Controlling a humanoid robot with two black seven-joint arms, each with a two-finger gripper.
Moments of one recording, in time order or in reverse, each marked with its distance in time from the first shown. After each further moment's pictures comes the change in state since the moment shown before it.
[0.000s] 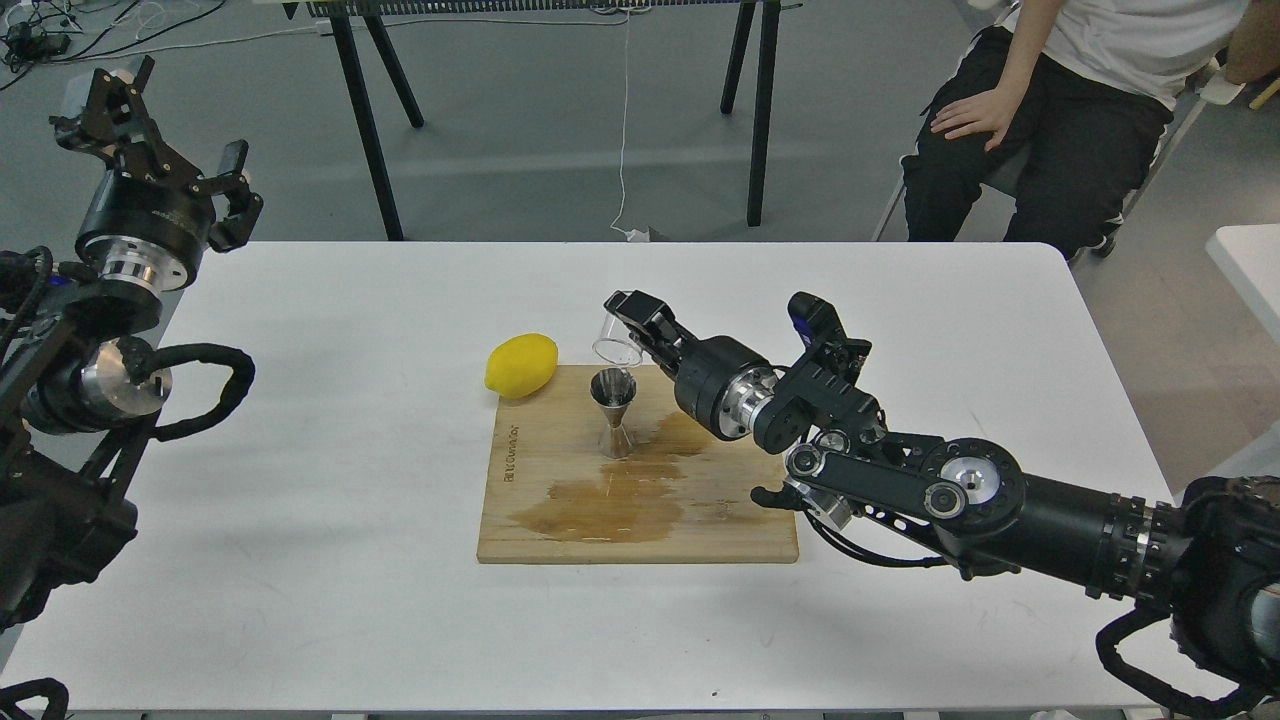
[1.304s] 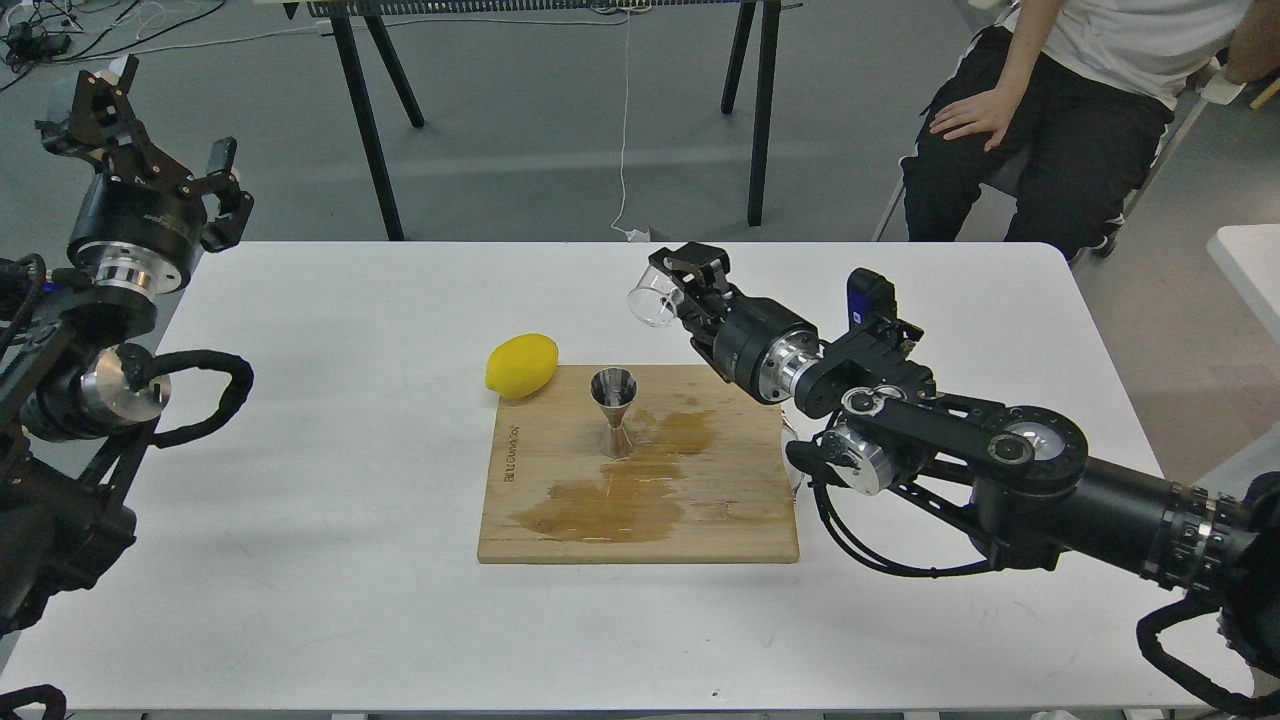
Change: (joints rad) left arm 0.012 0.005 0.000 0.000 -0.003 0.000 -0.046; right arm -0.052 -0.120 0.168 0.096 0.331 0.013 0.021
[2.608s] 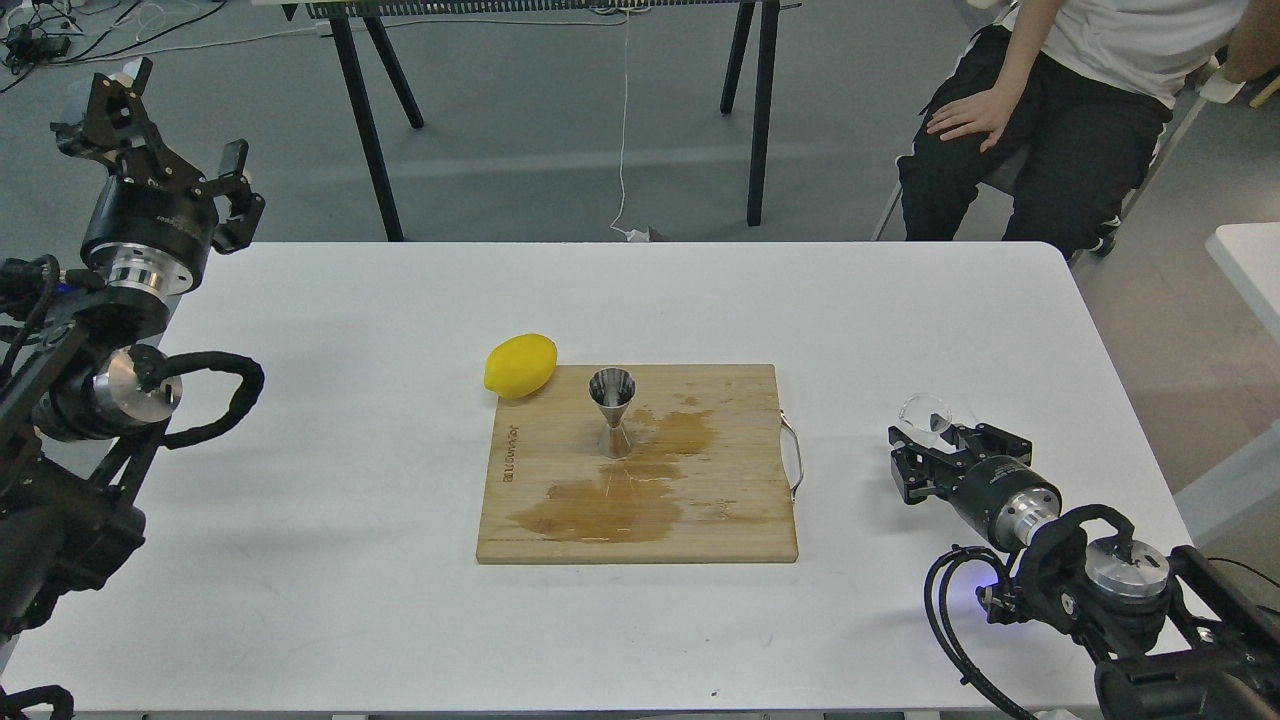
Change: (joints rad) left arm -0.002 -0.013 0.014 -0.006 0.000 0.010 -0.002; right arm -0.688 0.076 0.888 -0.247 0.917 0.340 -0.212
